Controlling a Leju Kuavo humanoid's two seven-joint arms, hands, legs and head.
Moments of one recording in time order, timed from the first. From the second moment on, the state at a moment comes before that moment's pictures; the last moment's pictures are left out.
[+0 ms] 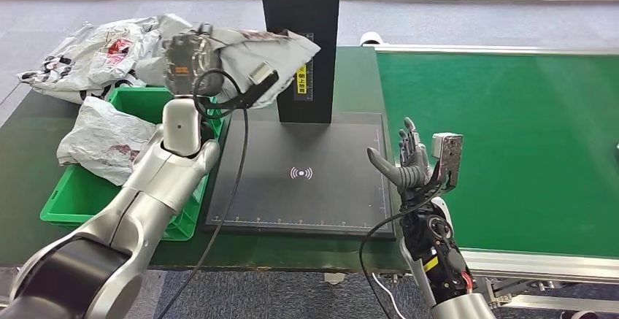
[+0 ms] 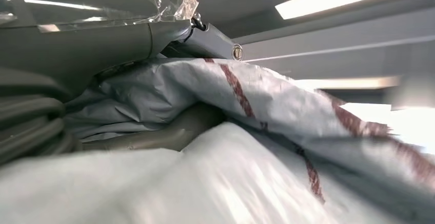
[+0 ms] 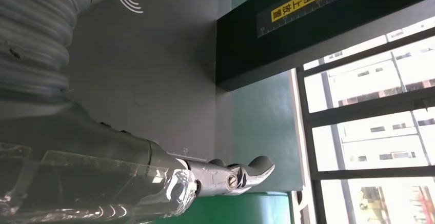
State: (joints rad) left arm -0.94 -0.09 -0.39 -0.67 -1.55 0.69 0.36; right arm -0.37 0.06 0.19 -0.92 -0.30 -0.13 -0.38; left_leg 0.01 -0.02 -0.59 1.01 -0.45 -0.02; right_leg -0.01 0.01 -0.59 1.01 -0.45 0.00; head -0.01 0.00
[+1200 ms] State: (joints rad) left arm -0.85 0.00 0.09 -0.54 -1.04 0.70 -0.16; right arm -0.38 0.05 0.19 -0.87 -0.28 -0.09 -0.38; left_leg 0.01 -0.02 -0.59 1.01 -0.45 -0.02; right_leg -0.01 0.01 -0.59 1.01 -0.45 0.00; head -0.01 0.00
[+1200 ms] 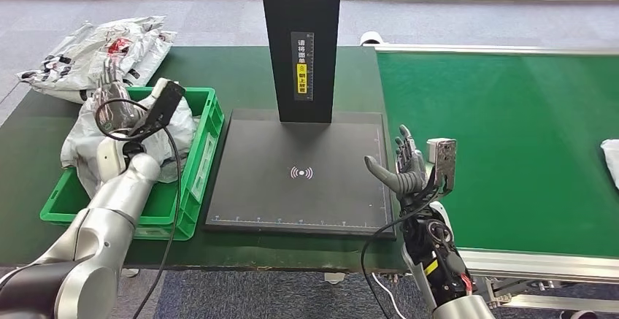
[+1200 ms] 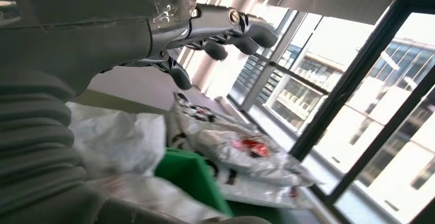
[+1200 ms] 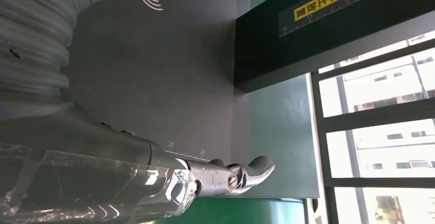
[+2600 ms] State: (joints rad) left arm -0.71 -0.19 -0.21 -0.64 -0.10 0.23 -0.49; right arm -0.52 -0.06 0.23 -0.72 0.32 -0.48 -0.28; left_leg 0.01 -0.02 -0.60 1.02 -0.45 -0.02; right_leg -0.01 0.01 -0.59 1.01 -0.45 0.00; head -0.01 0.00
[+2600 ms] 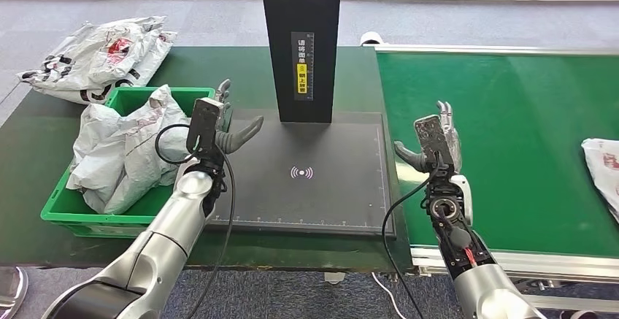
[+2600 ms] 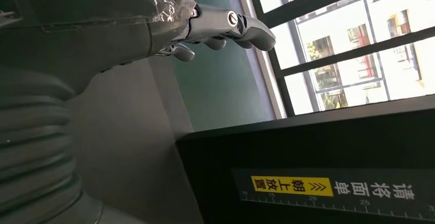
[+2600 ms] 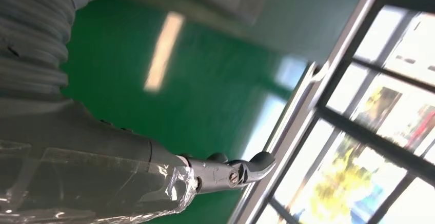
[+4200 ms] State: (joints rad) left arm -0.57 -0.17 -0.22 -0.63 -0.08 0.31 -0.53; right arm -0.43 -0.13 -0.24 -0.52 1.16 -0.69 0.06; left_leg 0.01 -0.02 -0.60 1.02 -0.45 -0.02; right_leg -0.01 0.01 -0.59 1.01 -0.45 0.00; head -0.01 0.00
